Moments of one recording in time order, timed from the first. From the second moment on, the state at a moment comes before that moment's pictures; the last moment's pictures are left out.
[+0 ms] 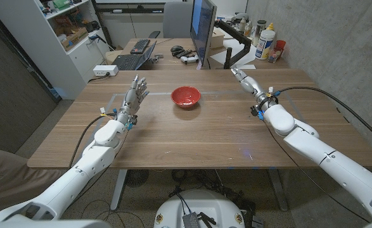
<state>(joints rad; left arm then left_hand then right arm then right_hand) 0.94 0.59 0.31 -1.38 -0.65 -0.36 -0.03 0.14 0.01 -0.09 -0.10 0.40 0.05 -0.16 0.21 0.18 0.00 -0.04 0.20 0.18 -0.04 -0.04 0.18 0.17 0.06 0.02 0.19 0.17 -0.86 -0.73 -0.47 -1.65 0.07 0.15 -0.19 0.13 0.04 -0.14 0.05 0.35 -0.05 0.05 0.19 0.18 -0.09 0.05 0.21 0.18 -0.17 0.00 0.18 0.17 -0.13 0.03 0.19 0.17</state>
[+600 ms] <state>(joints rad) 0.97 0.60 0.29 -1.39 -0.66 -0.37 -0.03 0.14 0.01 -0.09 -0.10 0.40 0.04 -0.16 0.21 0.18 0.00 -0.04 0.20 0.18 -0.04 -0.04 0.18 0.17 0.06 0.02 0.19 0.17 -0.83 -0.73 -0.50 -1.66 0.00 0.15 -0.15 0.14 0.04 -0.14 0.05 0.35 -0.05 0.05 0.19 0.18 -0.09 0.05 0.21 0.18 -0.17 0.00 0.18 0.17 -0.13 0.03 0.19 0.17</state>
